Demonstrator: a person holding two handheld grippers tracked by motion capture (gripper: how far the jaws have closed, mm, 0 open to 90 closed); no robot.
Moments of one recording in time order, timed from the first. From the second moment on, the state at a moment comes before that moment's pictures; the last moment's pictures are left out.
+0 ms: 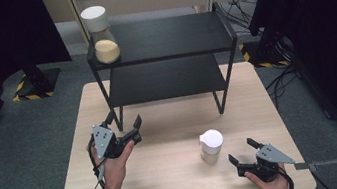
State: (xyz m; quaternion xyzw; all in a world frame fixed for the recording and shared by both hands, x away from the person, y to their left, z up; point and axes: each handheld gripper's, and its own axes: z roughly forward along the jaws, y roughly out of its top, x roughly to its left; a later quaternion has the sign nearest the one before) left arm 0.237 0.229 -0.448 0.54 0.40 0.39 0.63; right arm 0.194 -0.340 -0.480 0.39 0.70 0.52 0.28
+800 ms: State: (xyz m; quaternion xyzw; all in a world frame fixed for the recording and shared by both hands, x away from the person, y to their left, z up) left arm 0.222 0.229 -0.503 0.58 0.43 0.35 0.60; right arm 0.193 -0.341 -0.481 0.39 0.70 0.52 0.28
